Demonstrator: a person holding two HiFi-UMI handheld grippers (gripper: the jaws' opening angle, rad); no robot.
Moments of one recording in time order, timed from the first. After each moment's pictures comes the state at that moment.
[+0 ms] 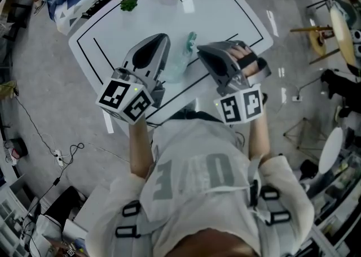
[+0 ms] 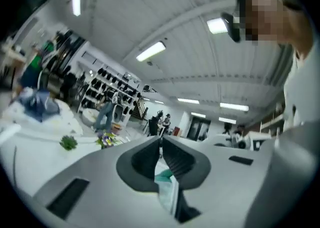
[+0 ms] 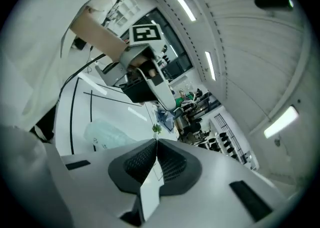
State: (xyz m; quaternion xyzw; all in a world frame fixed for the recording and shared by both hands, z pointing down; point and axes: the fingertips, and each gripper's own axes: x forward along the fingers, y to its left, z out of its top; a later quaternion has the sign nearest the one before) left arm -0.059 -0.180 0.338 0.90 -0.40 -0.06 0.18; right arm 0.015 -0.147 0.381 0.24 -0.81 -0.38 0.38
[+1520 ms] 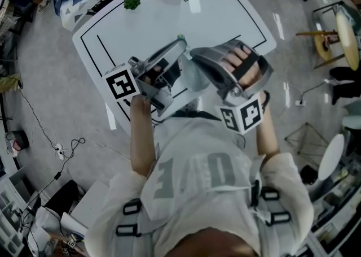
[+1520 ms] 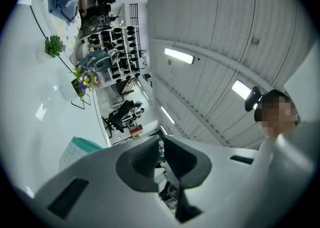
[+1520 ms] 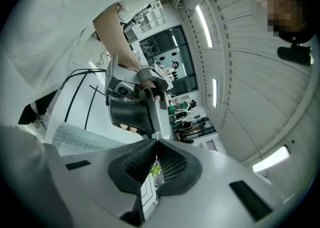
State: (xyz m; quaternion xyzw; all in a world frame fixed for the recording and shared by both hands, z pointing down) left arm -0.011 -0.171 0.335 0.83 -0.16 -0.24 0.48; right arm 0.002 -0.128 0.356 0.19 -0.76 -0.52 0.33
